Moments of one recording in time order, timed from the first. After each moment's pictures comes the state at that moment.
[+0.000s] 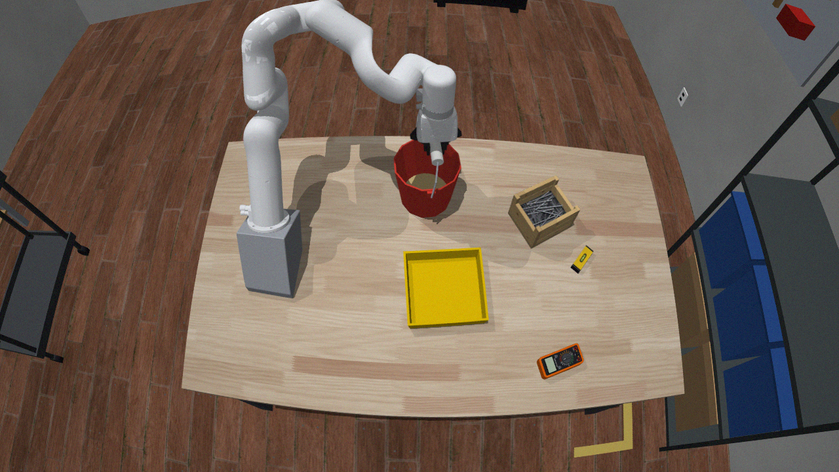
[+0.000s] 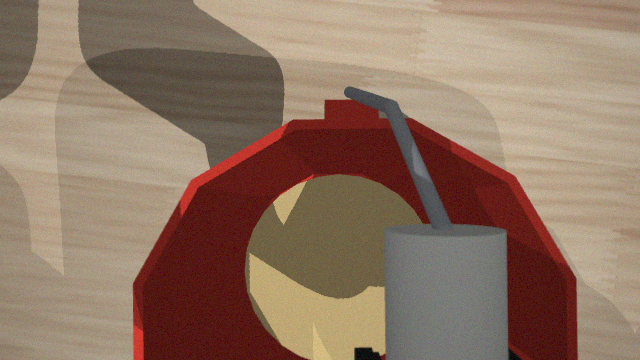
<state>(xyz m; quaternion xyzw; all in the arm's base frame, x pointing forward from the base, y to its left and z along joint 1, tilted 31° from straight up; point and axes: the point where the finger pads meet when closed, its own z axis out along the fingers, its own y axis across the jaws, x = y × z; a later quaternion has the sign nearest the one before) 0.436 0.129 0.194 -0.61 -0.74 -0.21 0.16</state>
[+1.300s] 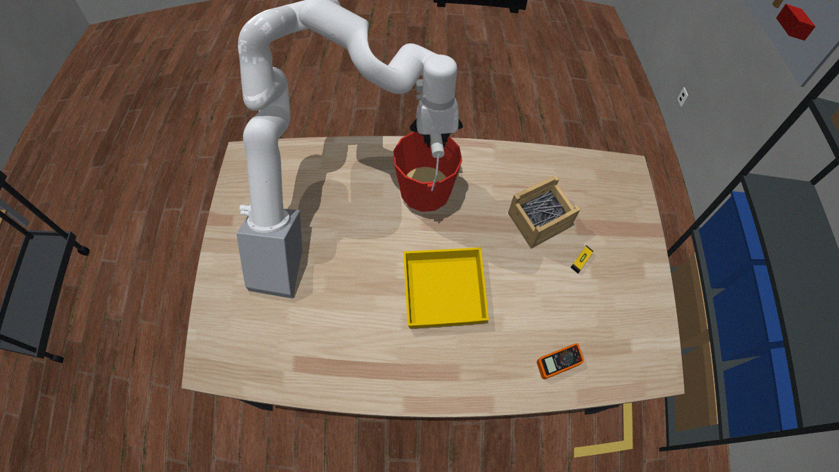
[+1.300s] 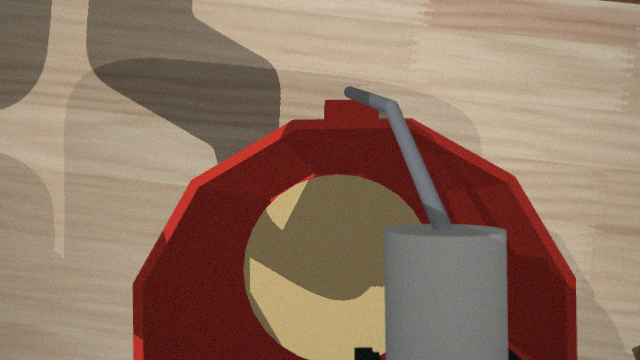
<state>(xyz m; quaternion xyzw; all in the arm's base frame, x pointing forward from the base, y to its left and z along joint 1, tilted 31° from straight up) 0.435 0.112 0.224 -0.61 -0.74 -0.21 0.16</state>
